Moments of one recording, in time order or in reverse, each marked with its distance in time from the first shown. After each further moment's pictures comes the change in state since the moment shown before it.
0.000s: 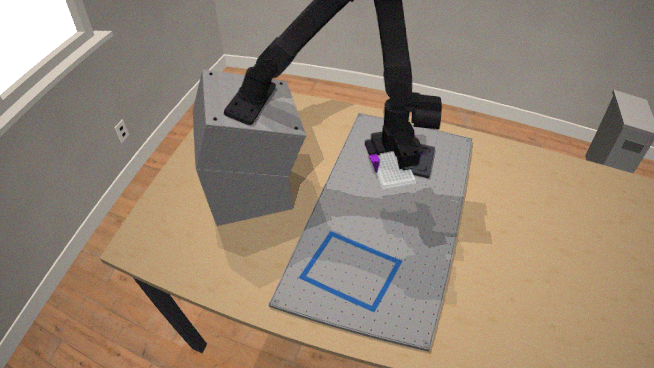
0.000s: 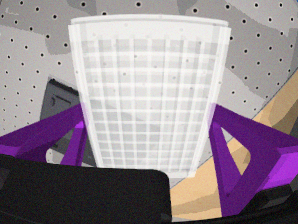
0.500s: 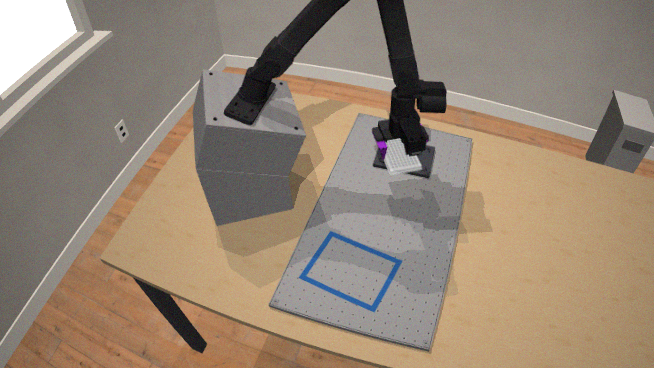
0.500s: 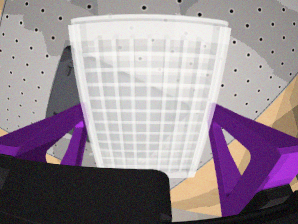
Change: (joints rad) arm 0.138 -0.010 0.057 -0.037 0.048 0.125
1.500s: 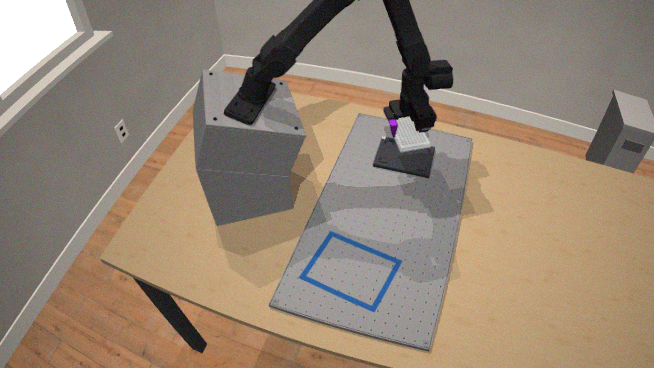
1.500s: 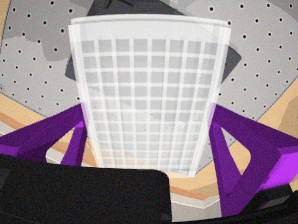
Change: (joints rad) arm 0.226 0.049 0.191 -0.122 0.093 0.213
